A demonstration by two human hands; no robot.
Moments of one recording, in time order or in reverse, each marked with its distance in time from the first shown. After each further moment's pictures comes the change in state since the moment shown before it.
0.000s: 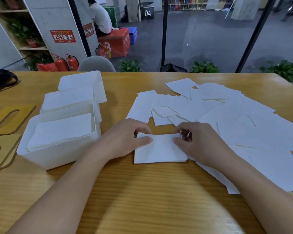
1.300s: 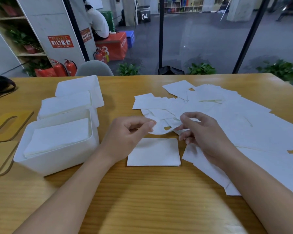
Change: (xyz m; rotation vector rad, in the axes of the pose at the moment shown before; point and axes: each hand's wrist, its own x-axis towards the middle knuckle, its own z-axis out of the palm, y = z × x) left_hand -0.003 0.021 0.009 -0.521 0.277 0.142; right_hand 0.009 -0.004 -0.012 0.868 0.121 0.312
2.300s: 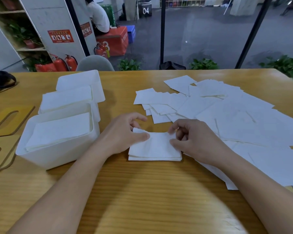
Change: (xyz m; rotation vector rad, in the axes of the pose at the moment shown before) left_hand 0.006 -0.017 -0.017 0.387 -0.146 -0.282; right_hand -0.011 0.012 0.007 -0.711 -0.214 -0.266
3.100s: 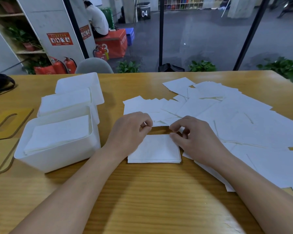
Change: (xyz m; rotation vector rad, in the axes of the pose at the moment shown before) left_hand 0.009 0.018 0.022 0.268 0.234 0.328; right_hand 0.005 0.007 0.004 -0.113 0.185 -0.046
